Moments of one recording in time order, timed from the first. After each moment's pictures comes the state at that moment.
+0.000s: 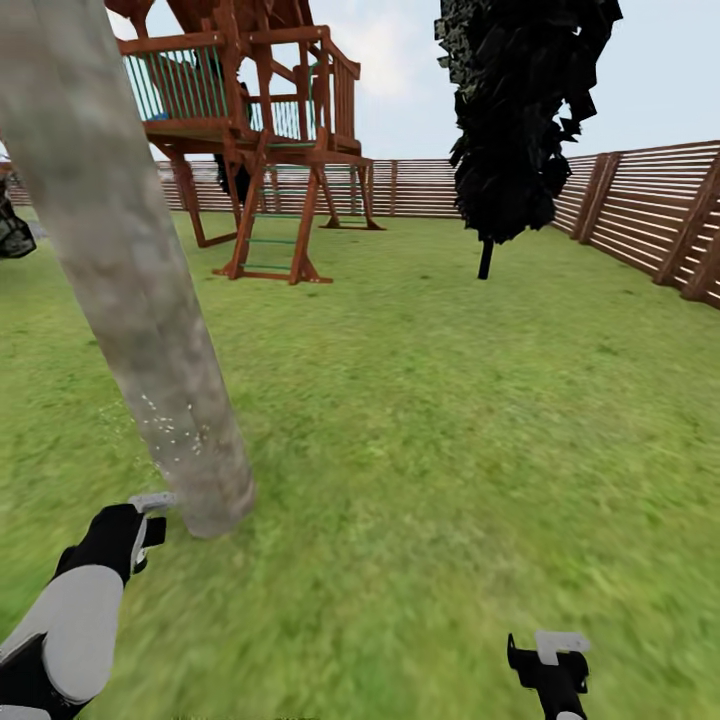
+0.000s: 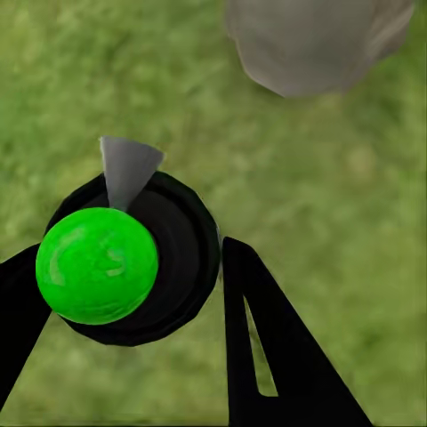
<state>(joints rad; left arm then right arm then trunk) -0.84 0.12 0.72 -0.54 -0.66 0.57 -0.04 -0.48 -0.08 -0.21 -0.09 0.28 -0.46 -0.26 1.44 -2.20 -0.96</state>
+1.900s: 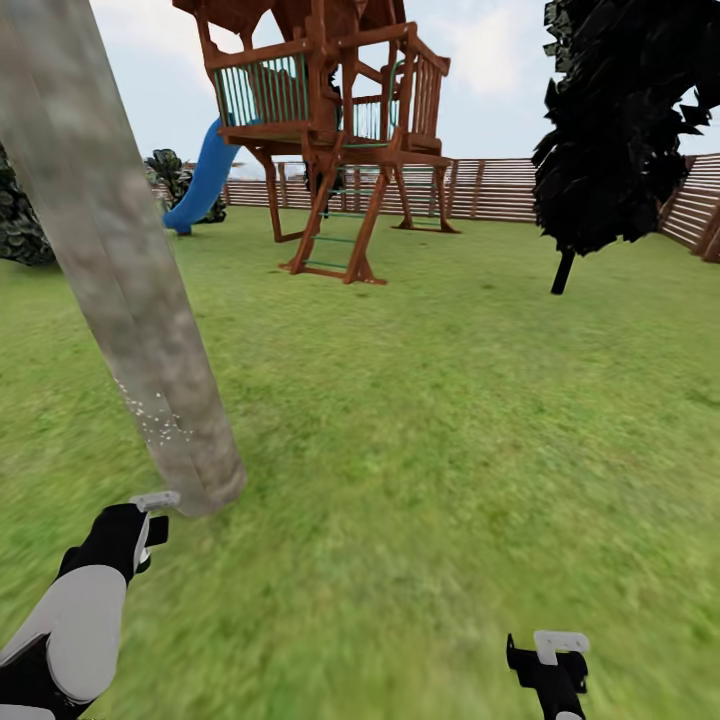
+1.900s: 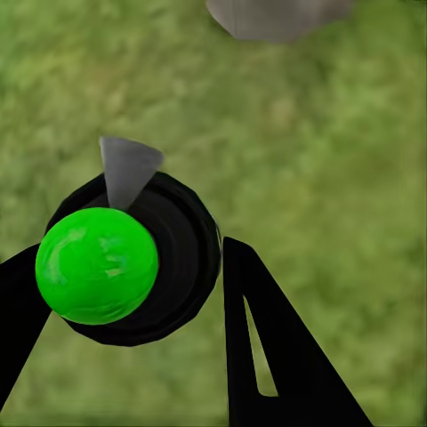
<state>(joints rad) -0.84 0.11 0.74 -0.55 -0.64 0.57 -0.03 -0.48 -0.08 -0.20 -0.09 0.28 -0.46 -0.26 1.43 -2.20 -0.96</state>
